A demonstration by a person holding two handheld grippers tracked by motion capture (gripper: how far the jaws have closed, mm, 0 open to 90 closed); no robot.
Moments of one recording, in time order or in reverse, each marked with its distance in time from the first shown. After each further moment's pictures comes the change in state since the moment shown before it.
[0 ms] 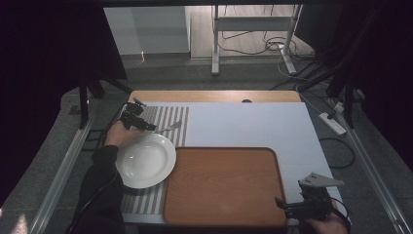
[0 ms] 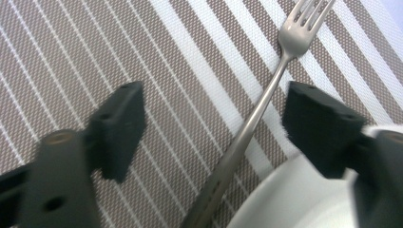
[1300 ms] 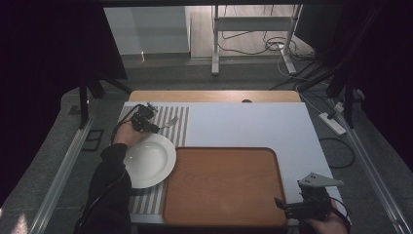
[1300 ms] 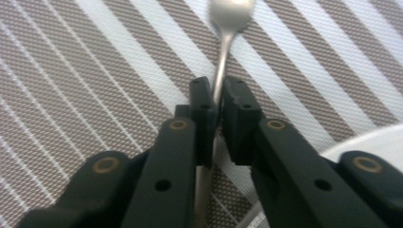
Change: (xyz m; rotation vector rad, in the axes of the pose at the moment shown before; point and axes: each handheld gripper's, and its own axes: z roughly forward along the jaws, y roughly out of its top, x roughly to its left) left arm -0.017 0.011 0.023 0.094 -0.024 0.179; right arm 0.000 0.000 0.001 0.007 0.005 -0.007
